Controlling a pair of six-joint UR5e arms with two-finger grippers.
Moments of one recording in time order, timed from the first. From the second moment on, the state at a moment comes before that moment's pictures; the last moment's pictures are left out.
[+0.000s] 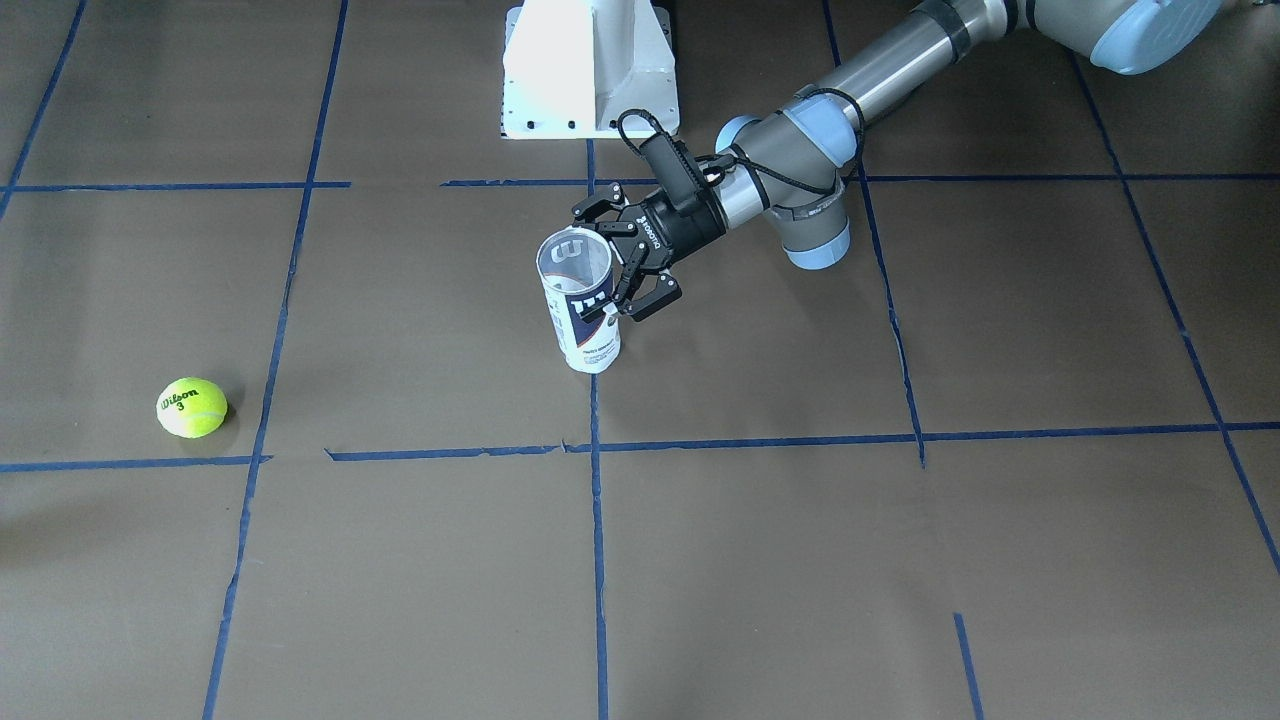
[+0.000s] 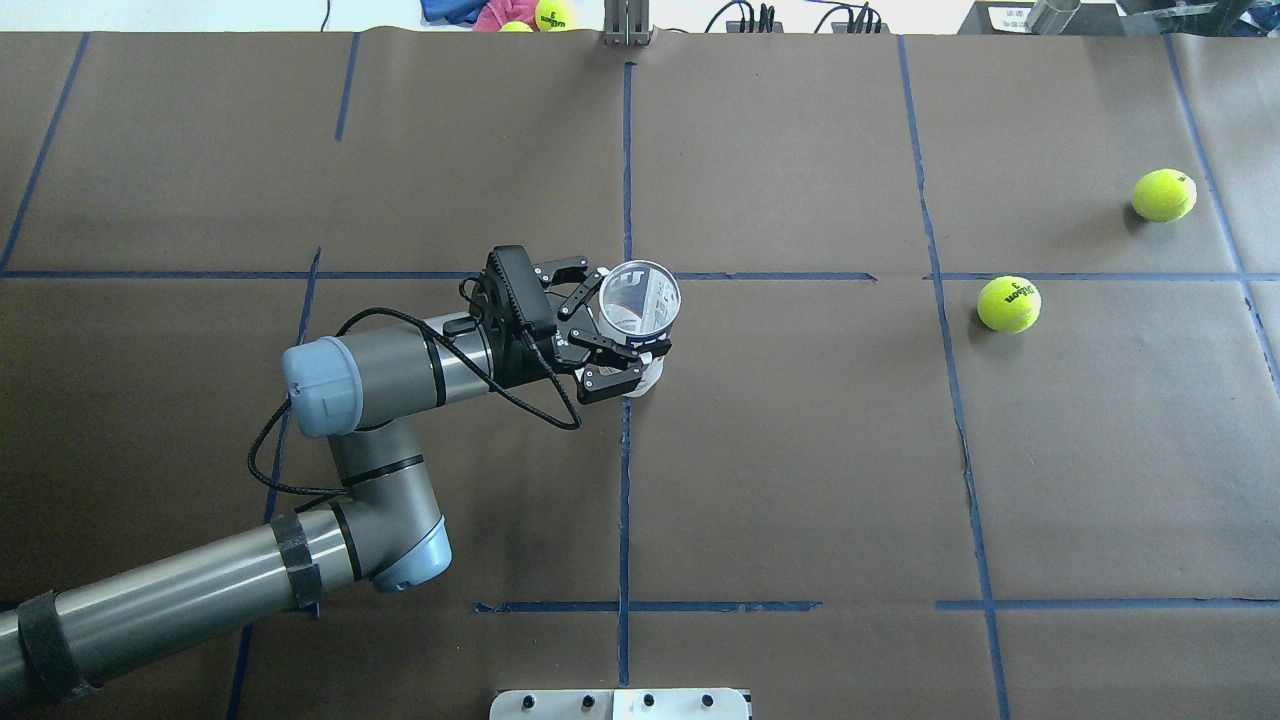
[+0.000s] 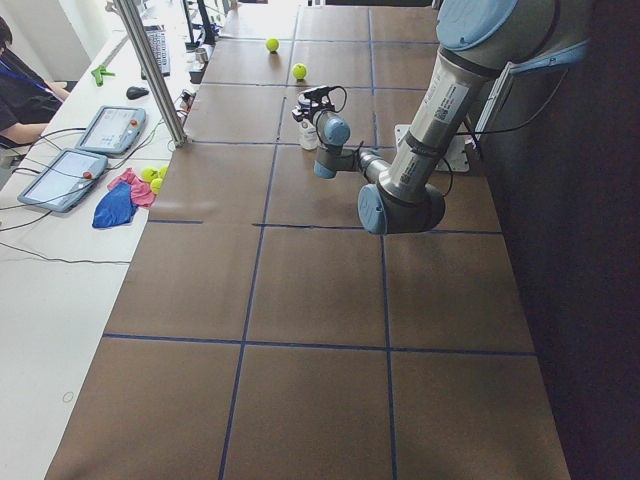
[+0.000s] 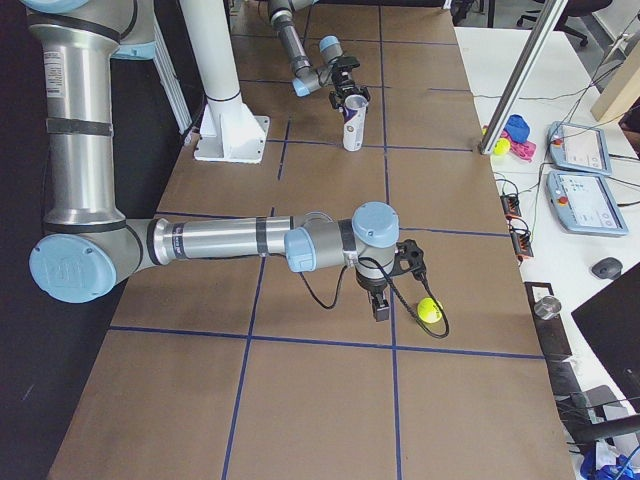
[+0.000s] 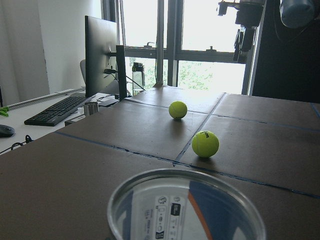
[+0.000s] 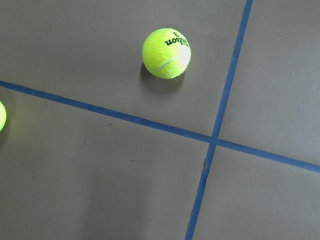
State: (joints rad) left arm -0.47 -2.23 -1.25 -3.22 -1.60 -0.38; right arm 1.50 -1.59 1.69 -1.44 2.35 -0.05
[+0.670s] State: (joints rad) left arm -0.49 -2.22 -1.25 -3.22 -1.60 -0.40; right arm 1.48 -1.58 1.70 -1.44 2.35 -0.05
